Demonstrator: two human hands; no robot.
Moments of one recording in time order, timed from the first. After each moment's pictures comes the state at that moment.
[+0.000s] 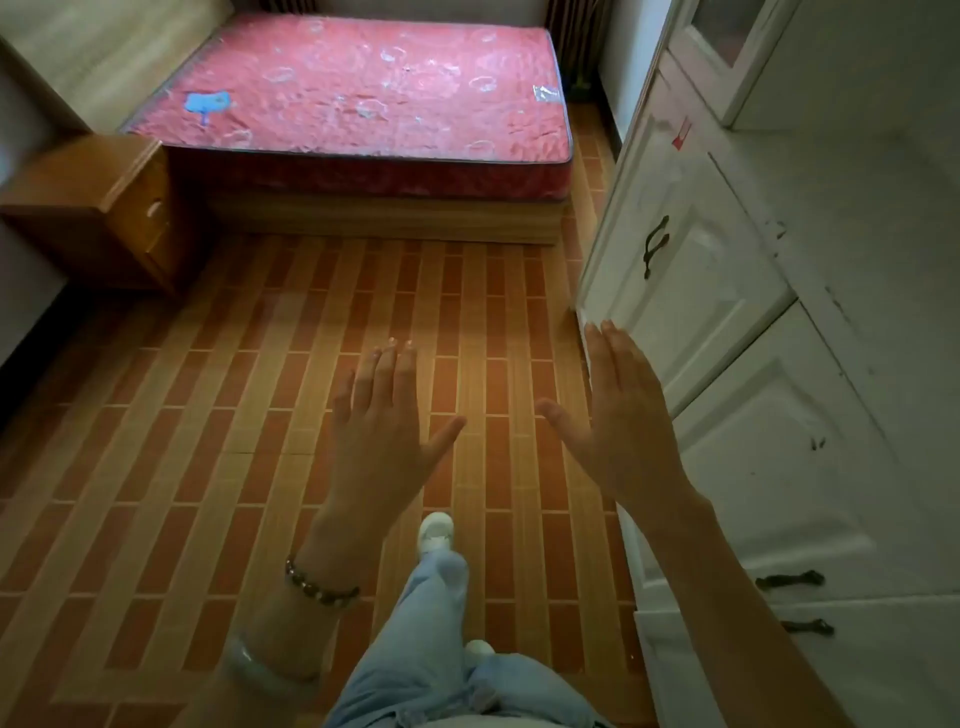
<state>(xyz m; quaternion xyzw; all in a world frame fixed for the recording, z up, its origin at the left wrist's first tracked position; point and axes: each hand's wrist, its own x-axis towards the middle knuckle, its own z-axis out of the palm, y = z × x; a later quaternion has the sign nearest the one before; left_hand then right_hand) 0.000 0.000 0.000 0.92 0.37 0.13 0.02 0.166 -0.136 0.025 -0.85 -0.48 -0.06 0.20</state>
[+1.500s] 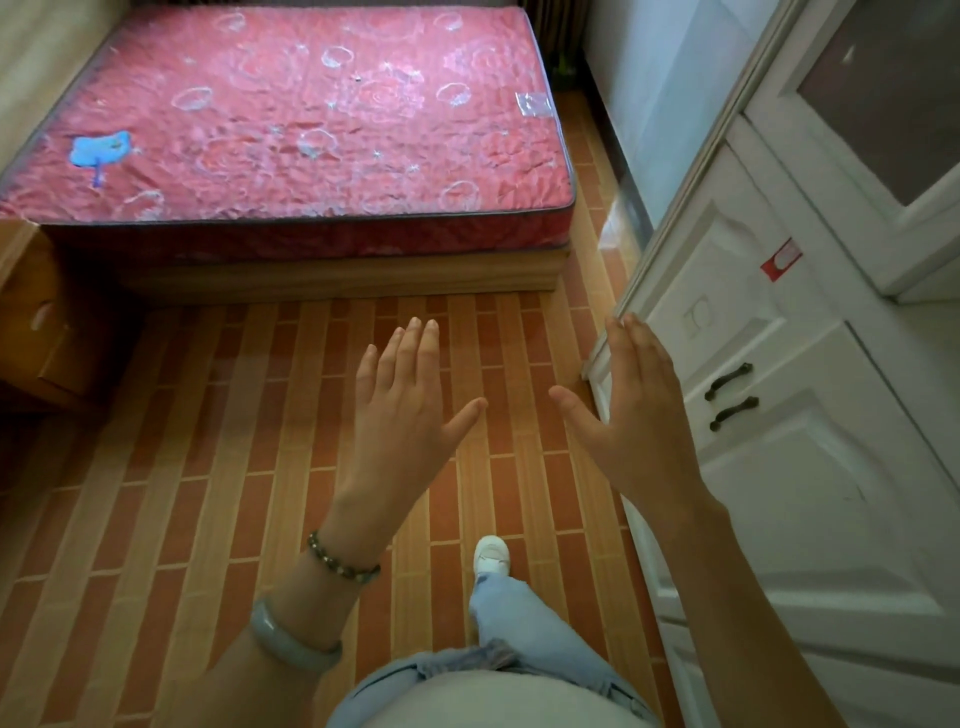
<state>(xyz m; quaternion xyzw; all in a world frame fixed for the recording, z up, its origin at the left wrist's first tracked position) 0.349 0.402 -0.002 0.94 0.32 0.12 0.06 0.481 0.253 0.021 -0.89 -0.38 -0.03 0.25</state>
